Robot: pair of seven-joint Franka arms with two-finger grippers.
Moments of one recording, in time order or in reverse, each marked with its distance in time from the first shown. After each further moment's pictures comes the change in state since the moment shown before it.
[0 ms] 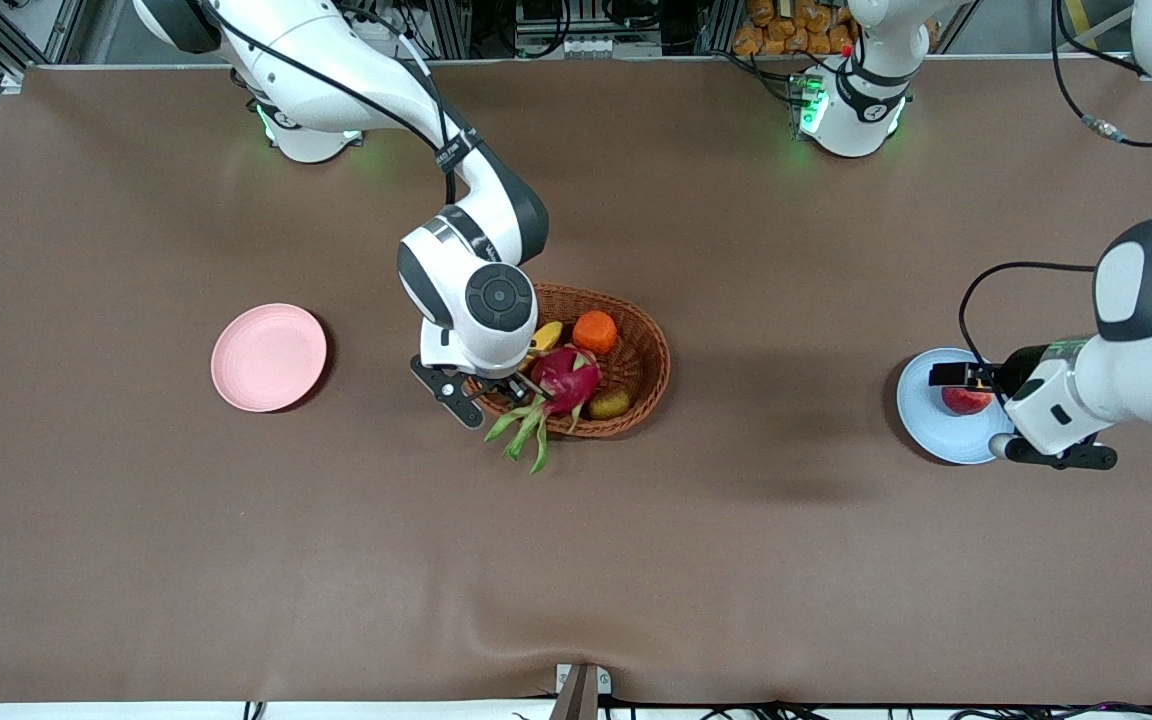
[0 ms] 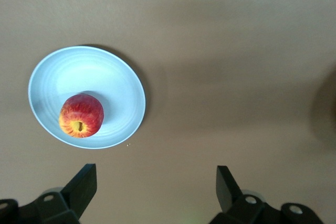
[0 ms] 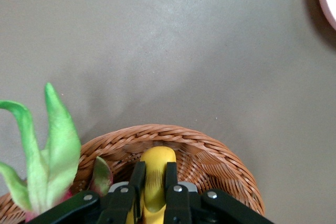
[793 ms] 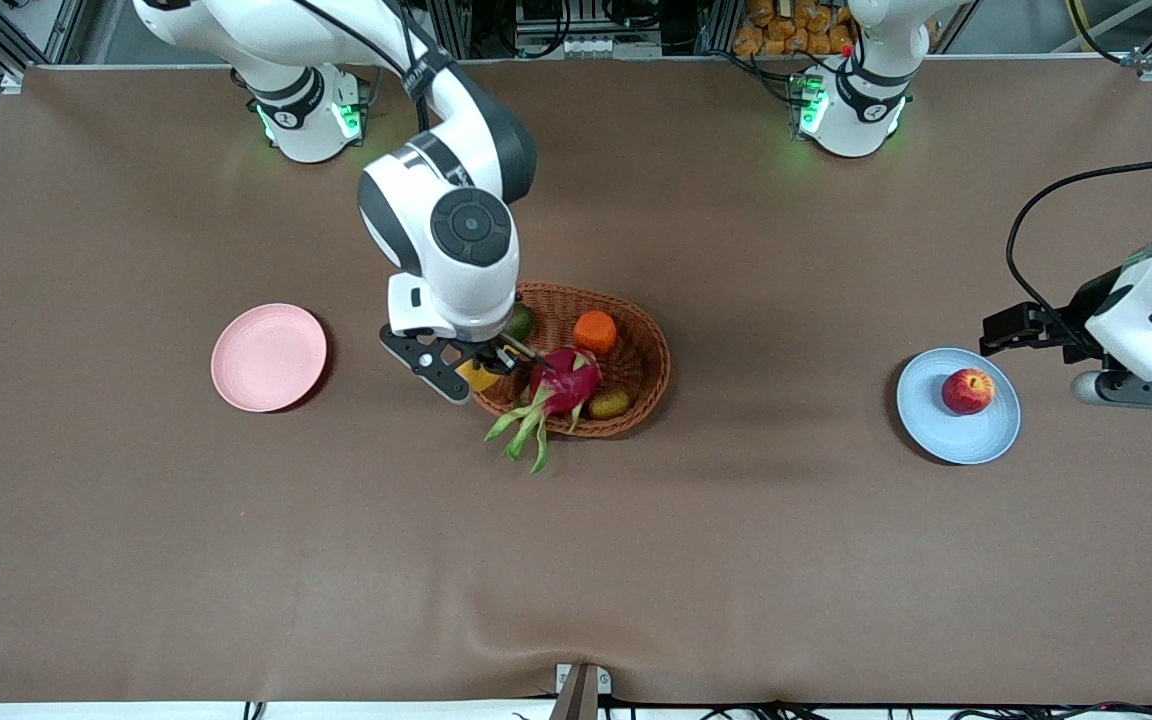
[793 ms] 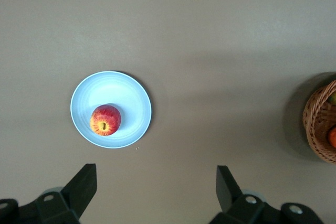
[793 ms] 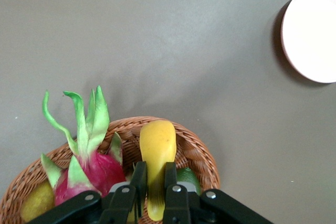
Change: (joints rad) left arm 0.010 -0.169 -0.006 0.055 -0.032 -0.026 -0.001; right arm 0.000 -0.166 -0.001 0.037 -0.006 -0.148 -0.144
